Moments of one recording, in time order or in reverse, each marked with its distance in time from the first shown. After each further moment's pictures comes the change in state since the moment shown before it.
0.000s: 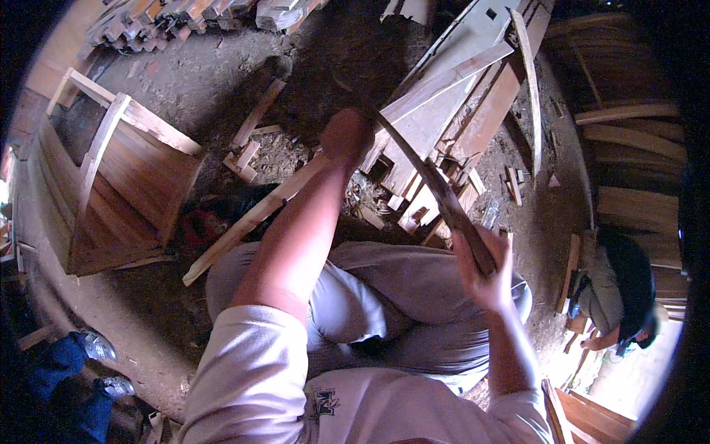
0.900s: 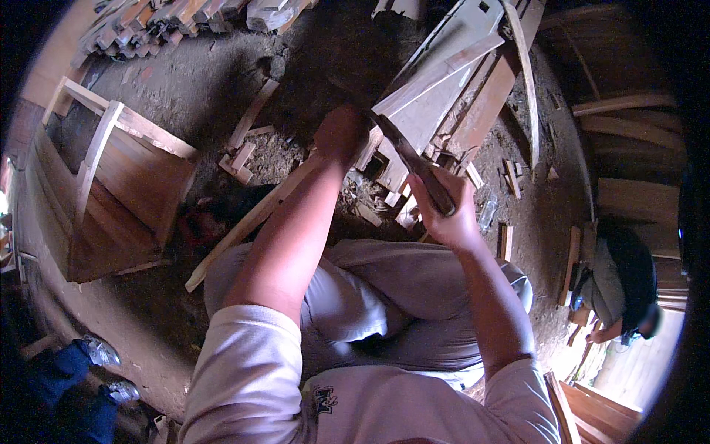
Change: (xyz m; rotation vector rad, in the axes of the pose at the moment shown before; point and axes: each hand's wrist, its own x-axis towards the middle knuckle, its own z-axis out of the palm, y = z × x) left_hand 0.003 -0.009 0.013 -0.038 0.051 0.044; right_hand 0.068 0.007 0.052 0.130 -0.027 -0.018
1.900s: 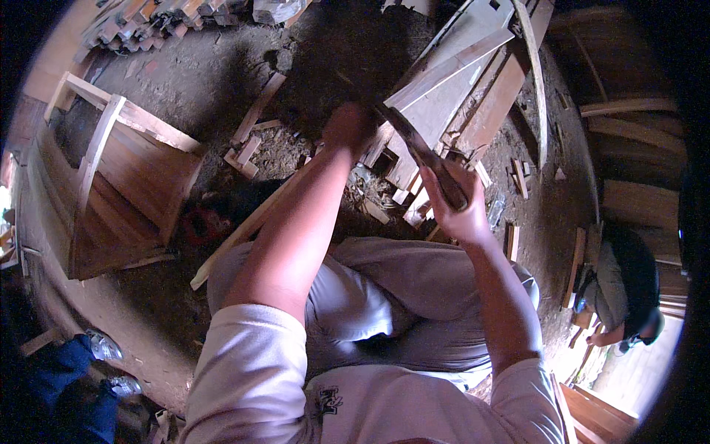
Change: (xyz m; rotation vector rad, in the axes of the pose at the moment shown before) left_hand 0.007 -0.012 0.016 -0.045 -0.041 0.137; right_hand 0.006 0.022 0.004 0.063 0.027 -0.058
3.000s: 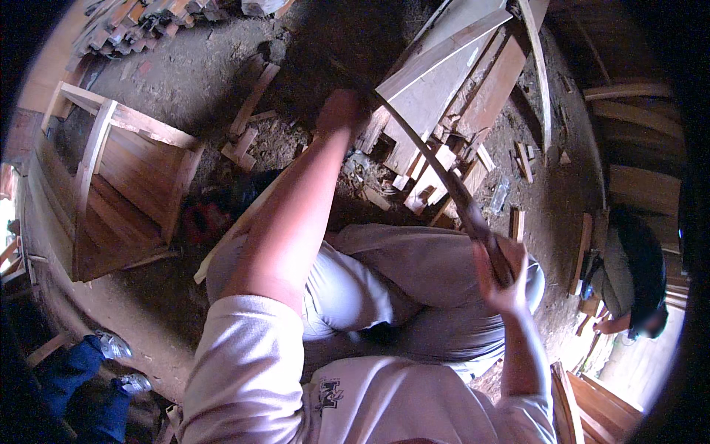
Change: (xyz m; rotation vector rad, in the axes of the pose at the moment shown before) left_hand 0.009 -0.006 0.005 0.027 -0.049 -0.166; right_hand -0.117 -0.008 -0.077 -0.255 -0.040 -0.023
